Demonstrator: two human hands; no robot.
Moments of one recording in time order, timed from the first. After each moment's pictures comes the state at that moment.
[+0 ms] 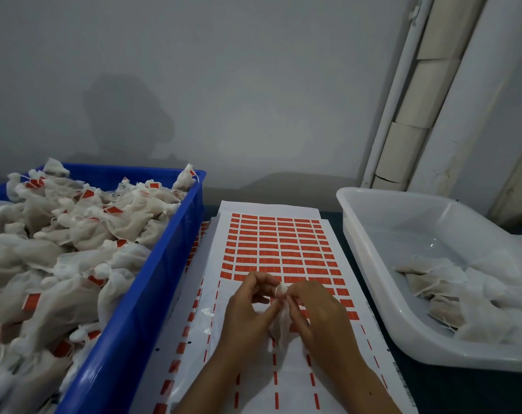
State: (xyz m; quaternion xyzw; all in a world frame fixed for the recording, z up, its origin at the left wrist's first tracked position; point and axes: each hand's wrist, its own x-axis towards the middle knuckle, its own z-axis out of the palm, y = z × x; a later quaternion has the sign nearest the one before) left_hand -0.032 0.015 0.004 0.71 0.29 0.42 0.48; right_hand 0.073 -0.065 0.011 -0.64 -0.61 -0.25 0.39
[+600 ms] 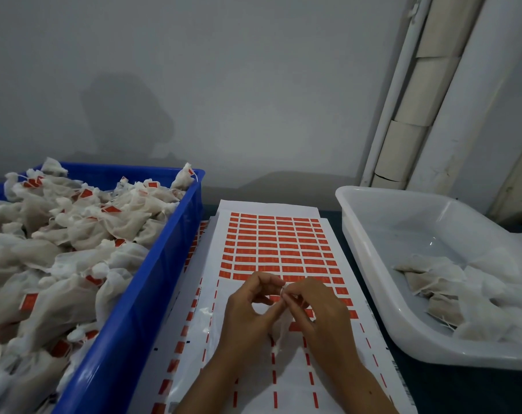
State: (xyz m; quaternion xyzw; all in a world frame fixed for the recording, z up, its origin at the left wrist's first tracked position) left_hand -0.034 0.009 0.011 0.72 0.25 0.44 0.48; right_hand 0.075 -0.067 0.011 -0.63 -0.59 -0.24 0.44
